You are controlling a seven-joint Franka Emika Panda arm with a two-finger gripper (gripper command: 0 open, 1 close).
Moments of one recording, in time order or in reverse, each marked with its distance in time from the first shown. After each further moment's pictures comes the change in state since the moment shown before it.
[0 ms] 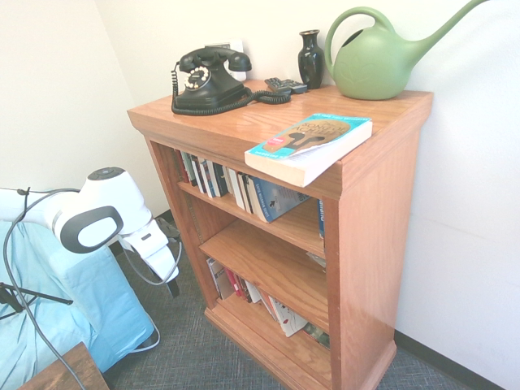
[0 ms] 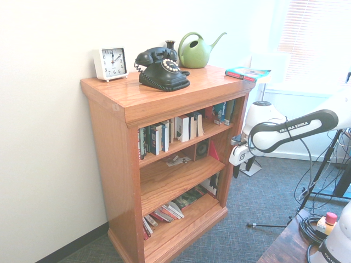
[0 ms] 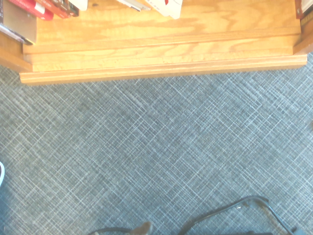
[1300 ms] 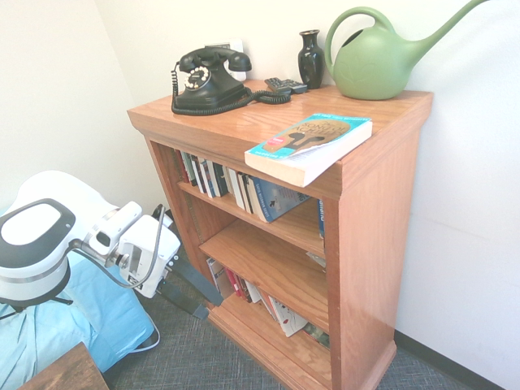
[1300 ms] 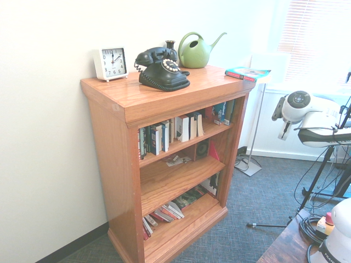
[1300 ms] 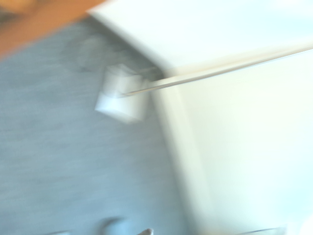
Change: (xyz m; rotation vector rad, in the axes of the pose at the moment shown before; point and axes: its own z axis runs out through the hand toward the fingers) arm 0.096 0.162 -0.134 -0.544 0.870 -0.341
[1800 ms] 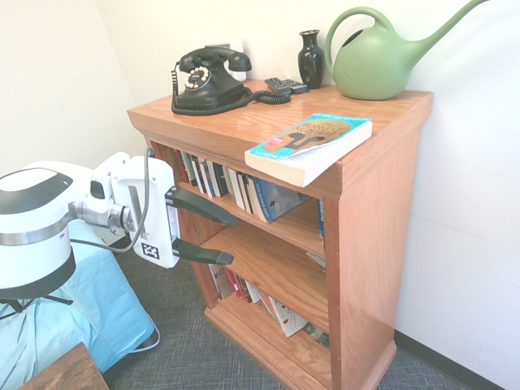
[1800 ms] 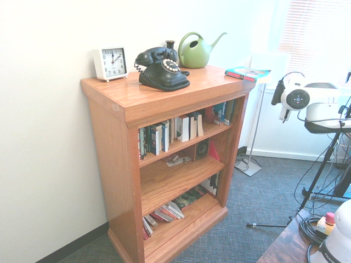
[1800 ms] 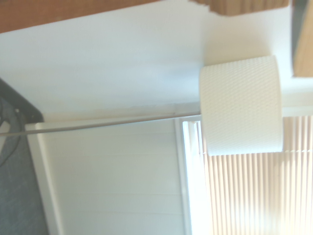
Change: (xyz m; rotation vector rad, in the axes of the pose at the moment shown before) arm 0.065 0.010 -0.014 -0.114 0.293 -0.068
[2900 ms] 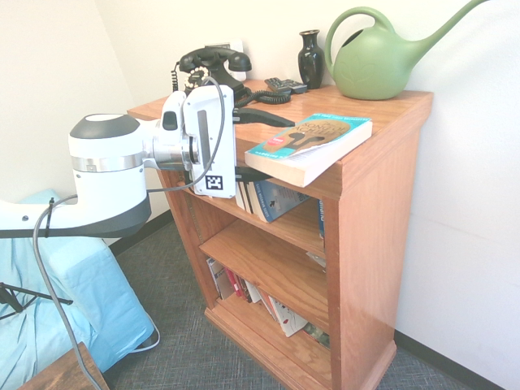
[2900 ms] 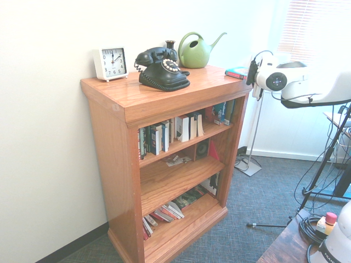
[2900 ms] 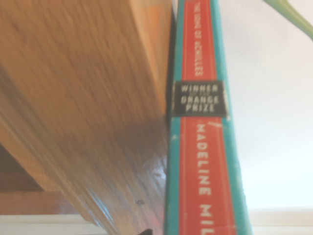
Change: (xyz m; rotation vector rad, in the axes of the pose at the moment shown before) arm 0.112 -0.050 0.050 0.142 0.210 -0.036
